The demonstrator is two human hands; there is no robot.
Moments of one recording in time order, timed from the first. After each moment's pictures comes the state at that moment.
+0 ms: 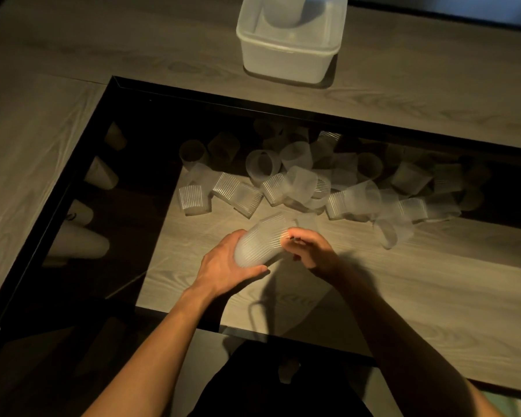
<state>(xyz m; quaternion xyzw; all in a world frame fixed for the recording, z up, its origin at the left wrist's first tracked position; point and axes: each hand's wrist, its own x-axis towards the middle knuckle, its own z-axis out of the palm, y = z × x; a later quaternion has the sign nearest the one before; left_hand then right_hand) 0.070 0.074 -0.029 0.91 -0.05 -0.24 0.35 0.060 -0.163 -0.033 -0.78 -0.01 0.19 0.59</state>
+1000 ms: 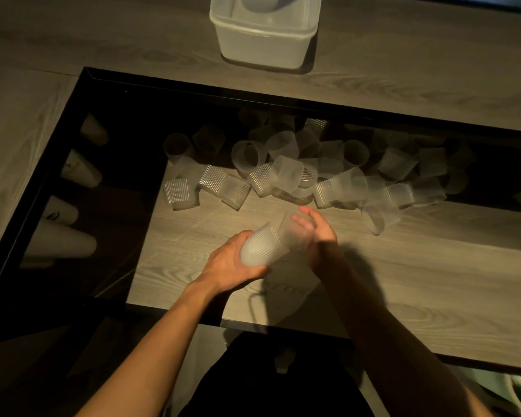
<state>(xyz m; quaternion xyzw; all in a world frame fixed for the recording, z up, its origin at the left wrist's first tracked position) 0.061 0.047 -0.041 0.88 -0.10 -0.30 0.36 0.059 -0.166 -0.030 -0.42 0.42 0.08 0.80</state>
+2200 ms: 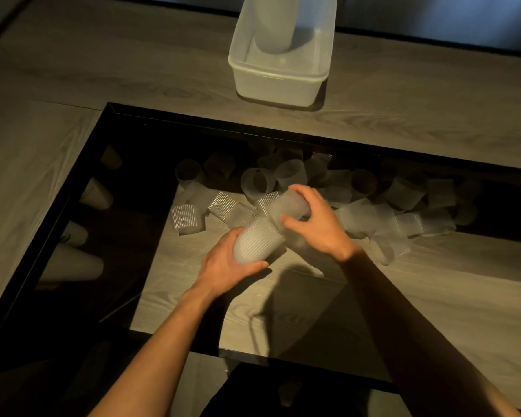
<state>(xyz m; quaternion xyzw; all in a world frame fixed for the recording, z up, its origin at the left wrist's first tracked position) 0.107 0.058 -0.023 0.89 -0.05 -0.19 0.40 0.130 -0.180 0.015 -0.87 0.04 0.07 0.49</state>
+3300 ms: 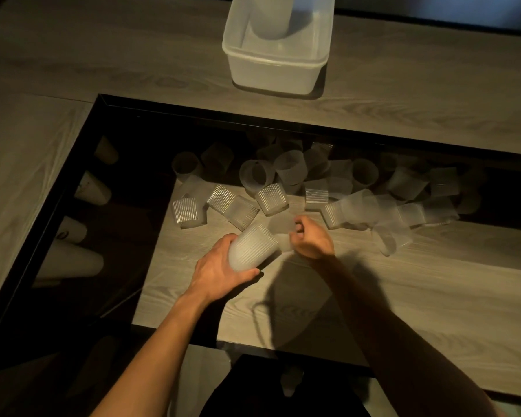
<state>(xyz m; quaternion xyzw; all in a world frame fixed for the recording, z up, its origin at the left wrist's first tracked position) 0.092 0.073 -0.033 0.91 -0.06 -0.23 0.33 0.108 -0.169 -0.062 -0.90 0.20 0.16 0.36</state>
